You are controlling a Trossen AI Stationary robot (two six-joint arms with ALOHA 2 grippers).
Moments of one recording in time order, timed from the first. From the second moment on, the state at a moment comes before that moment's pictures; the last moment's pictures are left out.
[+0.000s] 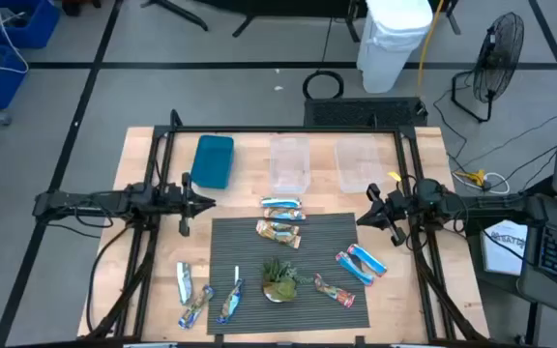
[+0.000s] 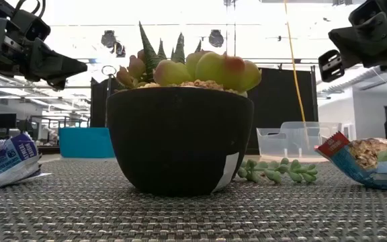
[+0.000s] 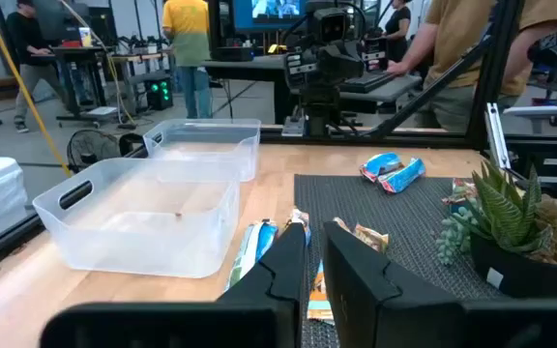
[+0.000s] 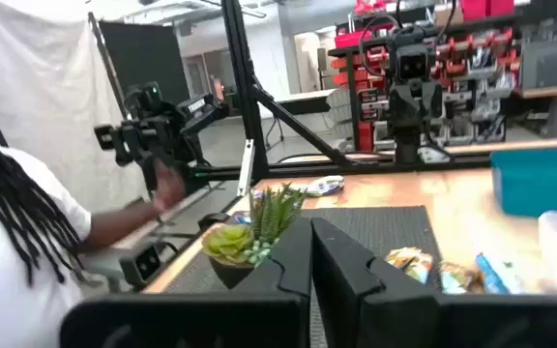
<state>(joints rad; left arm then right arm) 0.00 0.15 0.01 0.10 -0.05 -0.01 -0.07 0.29 0.02 0.34 -0.40 0.21</state>
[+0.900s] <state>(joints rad) 0.00 0.15 0.01 0.10 -0.05 -0.01 0.35 0.83 0.54 -0.42 -0.01 0.74</state>
